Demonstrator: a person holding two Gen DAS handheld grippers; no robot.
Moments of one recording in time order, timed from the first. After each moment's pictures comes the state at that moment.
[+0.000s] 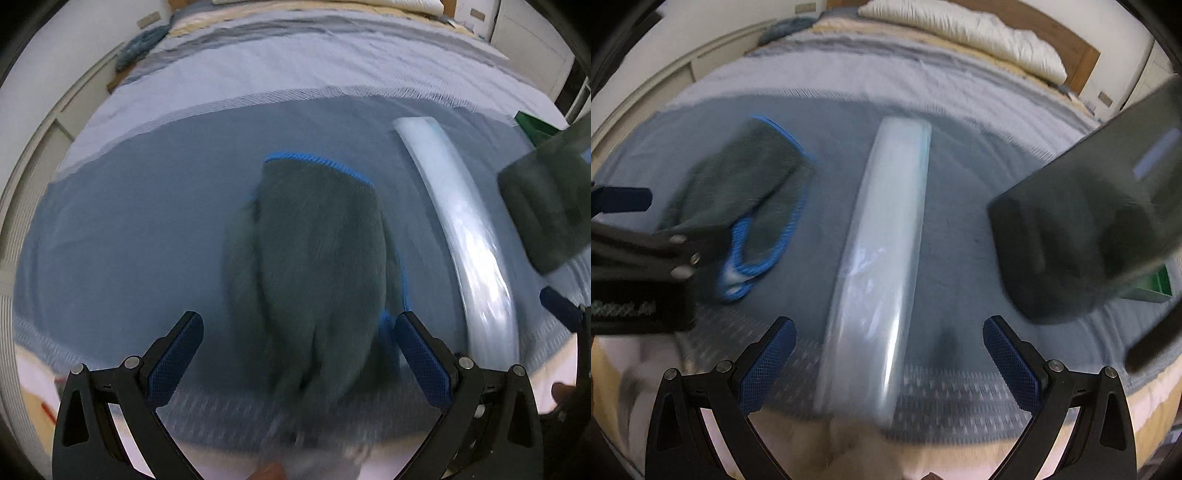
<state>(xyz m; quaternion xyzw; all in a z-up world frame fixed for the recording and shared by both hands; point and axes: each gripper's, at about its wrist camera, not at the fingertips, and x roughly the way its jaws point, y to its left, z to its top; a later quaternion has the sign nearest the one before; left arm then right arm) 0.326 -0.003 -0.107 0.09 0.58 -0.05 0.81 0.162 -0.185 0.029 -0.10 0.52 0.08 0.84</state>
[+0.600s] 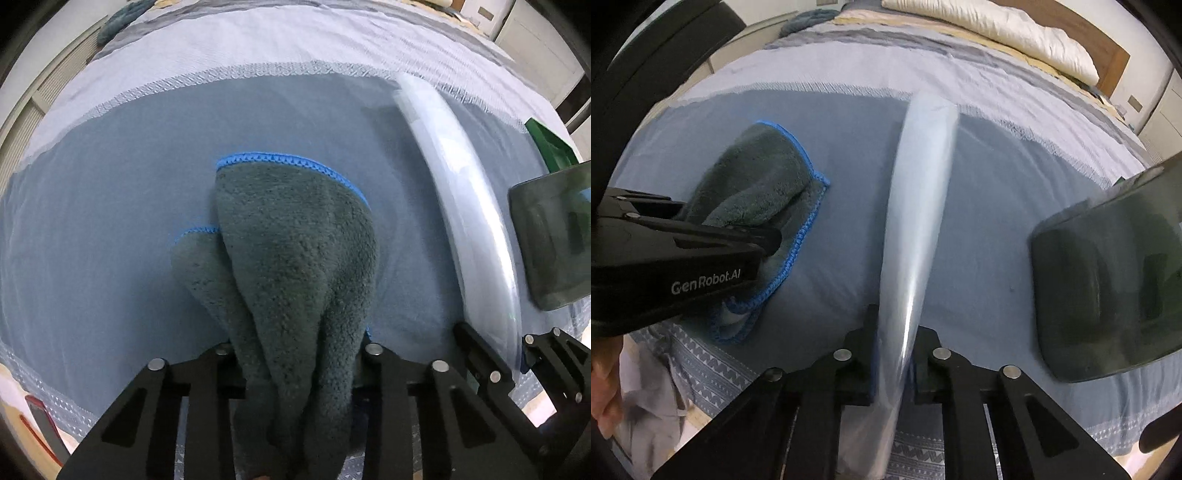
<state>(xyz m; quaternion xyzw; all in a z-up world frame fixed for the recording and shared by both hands) 0.345 -0.010 -0.124 0.04 0.62 -0.07 0.78 0.229 -0.197 0.007 -0.10 0.52 0.14 0.84</state>
